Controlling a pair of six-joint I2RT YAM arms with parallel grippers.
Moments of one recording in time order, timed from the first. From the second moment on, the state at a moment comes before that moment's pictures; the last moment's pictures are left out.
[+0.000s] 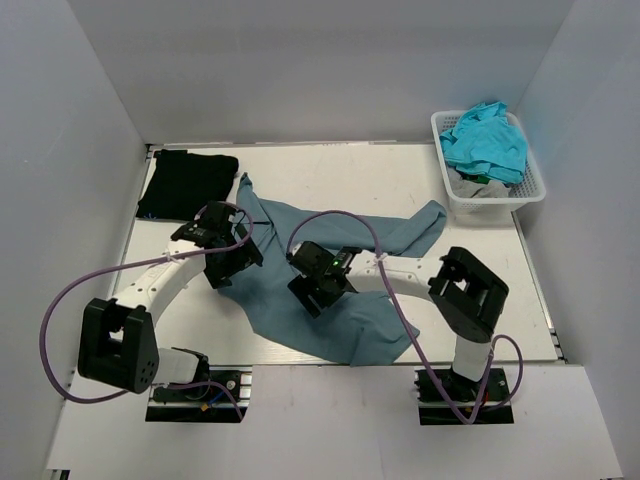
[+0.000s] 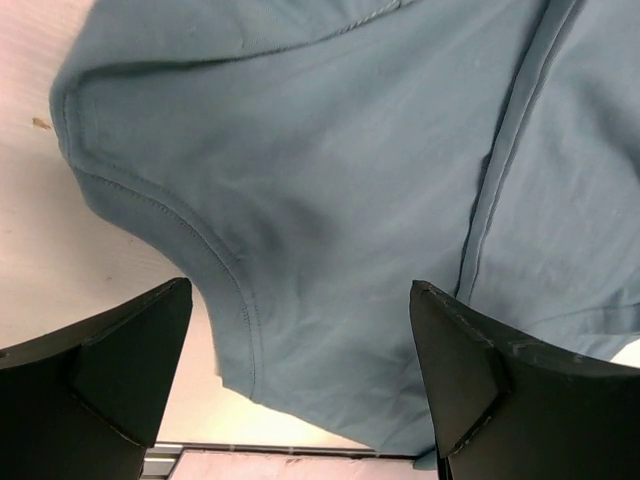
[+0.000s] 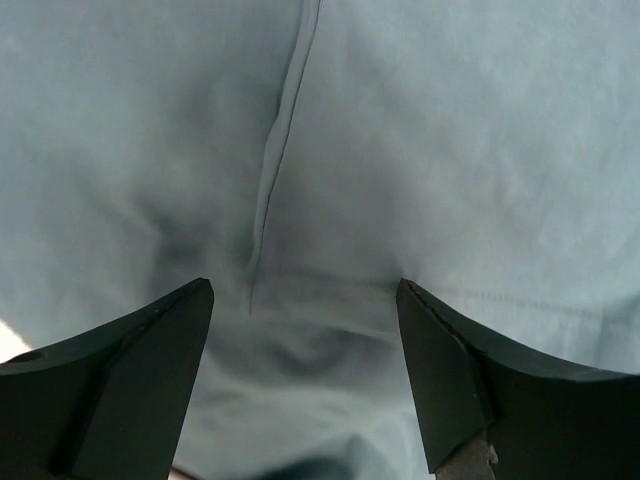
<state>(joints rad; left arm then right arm) -0.27 1.33 0.89 -0.72 -0.03 -0.78 1.08 1.81 1.20 -0.57 0.10 0.25</state>
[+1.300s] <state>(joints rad) -0.29 1.41 0.72 -0.51 0.08 -0.83 1.08 1.84 1.26 -0.59 0.26 0.23</state>
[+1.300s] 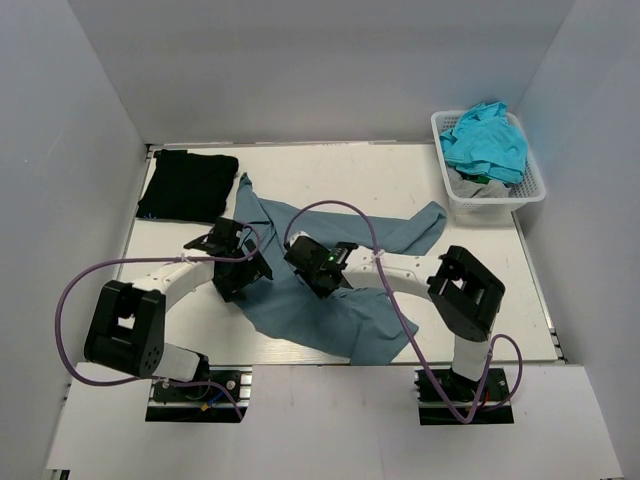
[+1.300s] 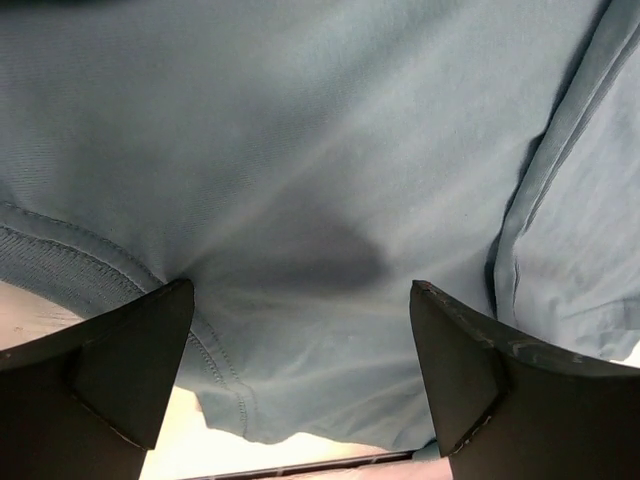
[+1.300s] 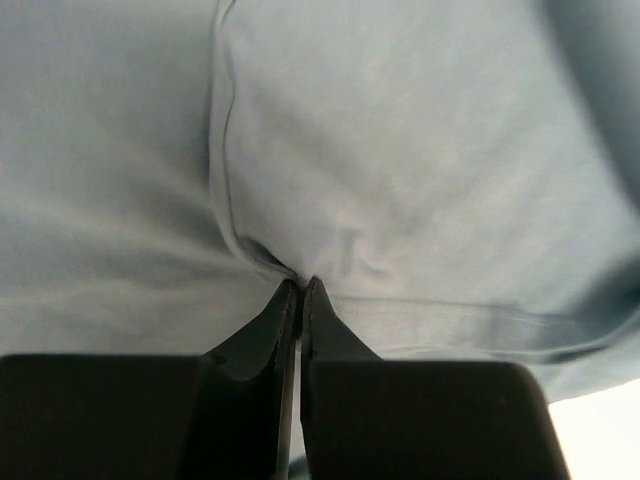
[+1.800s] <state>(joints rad) -0.29 1.57 0.85 -0.63 0.06 -0.87 0.93 1.84 1.49 -0.70 0.36 0.20</state>
